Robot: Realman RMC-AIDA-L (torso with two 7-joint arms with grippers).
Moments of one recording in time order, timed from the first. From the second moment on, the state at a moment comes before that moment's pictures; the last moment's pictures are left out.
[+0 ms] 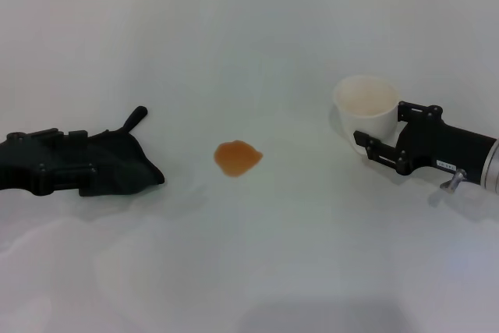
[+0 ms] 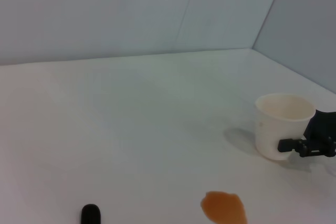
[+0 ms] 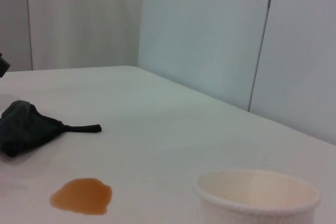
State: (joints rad) left arm -0.38 -2.02 0.64 0.85 2.10 1.64 -1.63; right arm 0.39 2.02 -1.42 -0.45 -1.08 -1.00 0.78
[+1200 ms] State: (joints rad) left arm -0.38 -2.02 0.64 0.86 2.10 1.64 -1.65; right arm 0.39 2.01 -1.43 -0.47 -1.08 -1.00 0.84
